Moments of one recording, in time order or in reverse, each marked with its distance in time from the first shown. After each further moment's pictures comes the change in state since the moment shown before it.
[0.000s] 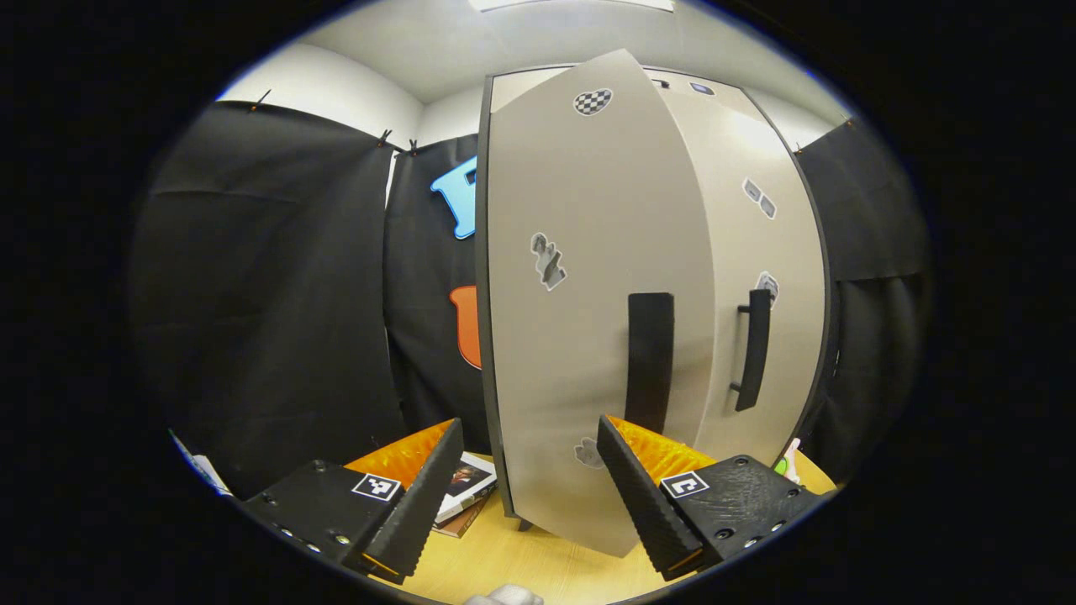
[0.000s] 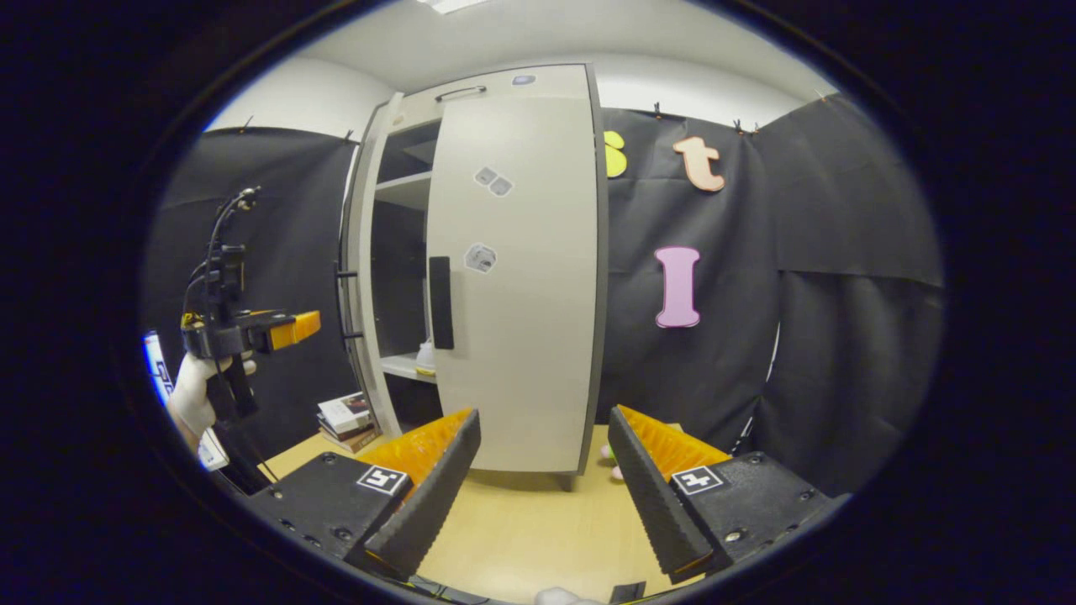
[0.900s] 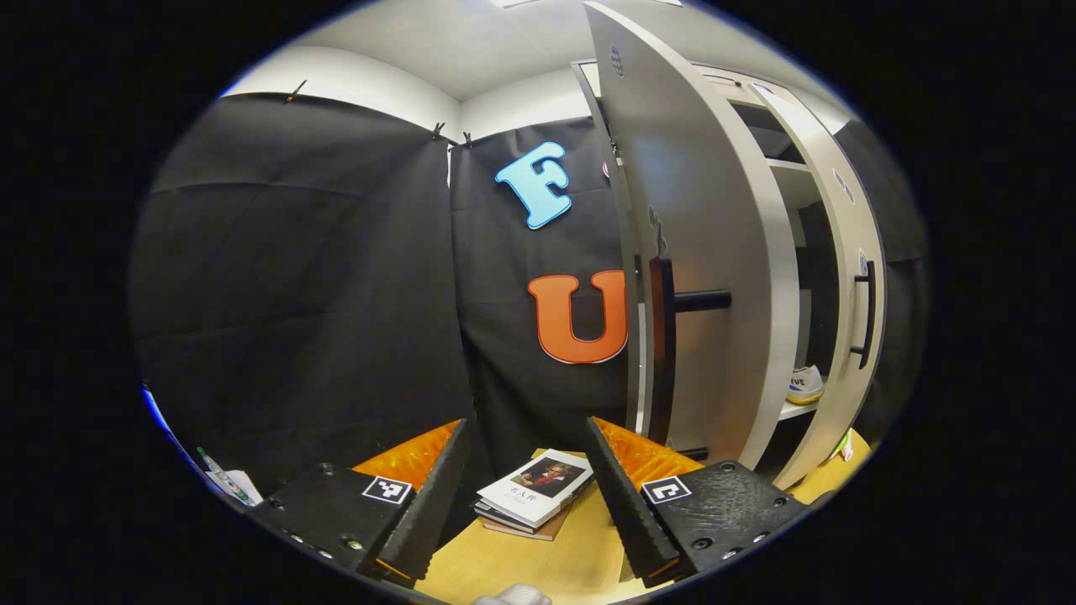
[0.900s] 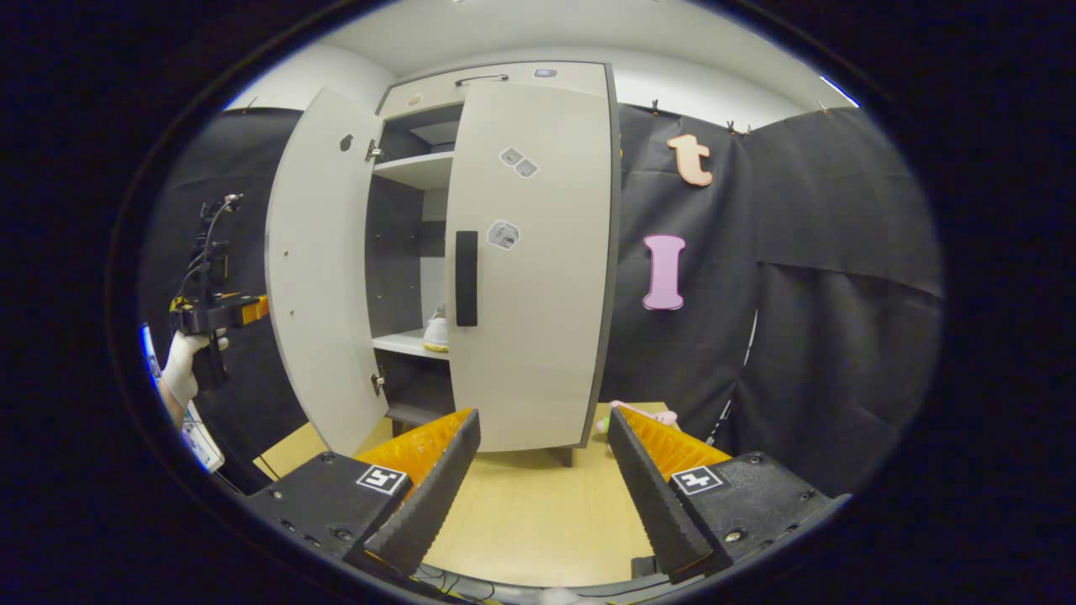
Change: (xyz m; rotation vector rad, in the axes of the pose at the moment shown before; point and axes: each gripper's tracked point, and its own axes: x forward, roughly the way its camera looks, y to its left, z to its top) left arm 0.008 0.149 -0.019 0.040 0.021 0.176; right arm -0.029 0.038 -0.030 -0.020 0.076 -0.079
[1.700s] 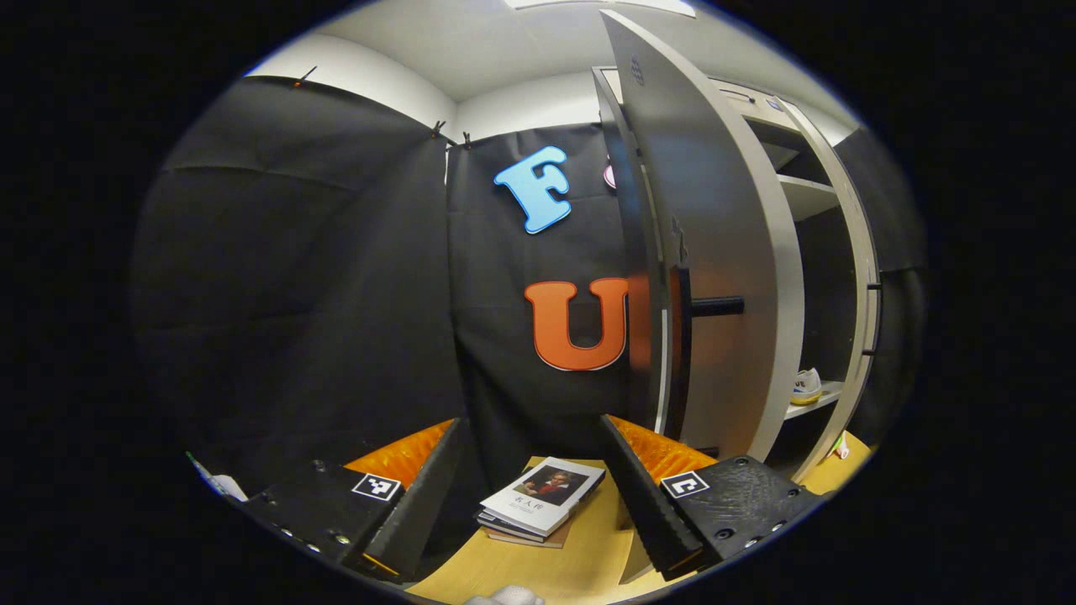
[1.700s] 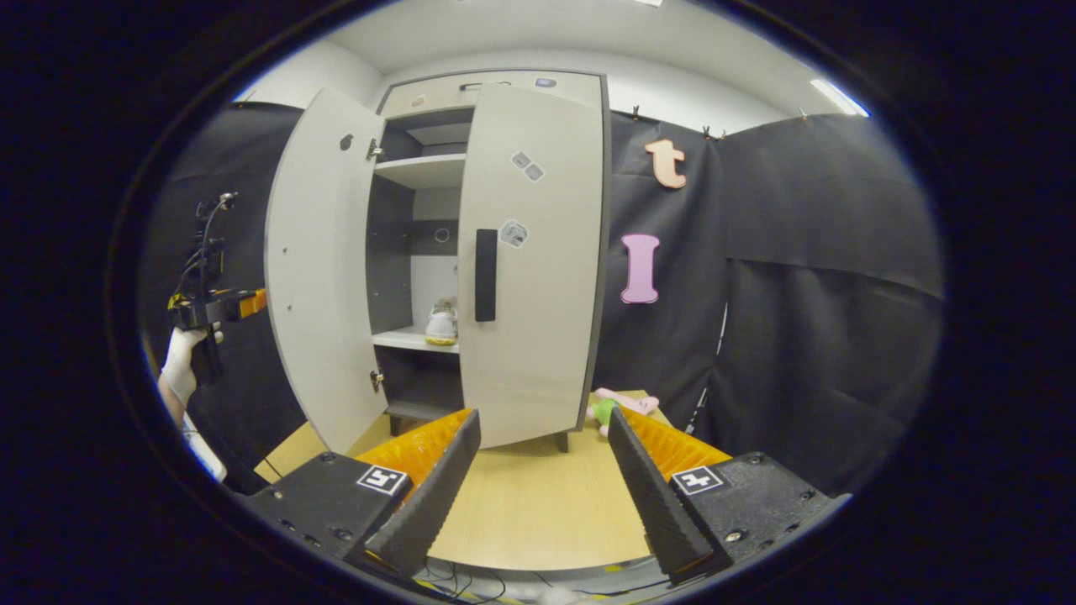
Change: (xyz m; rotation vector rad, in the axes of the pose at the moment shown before) left arm 0.025 0.041 -0.003 -0.027 -0.017 -0.097; right arm -0.053 0.052 -0.015 0.019 0.003 -0.144
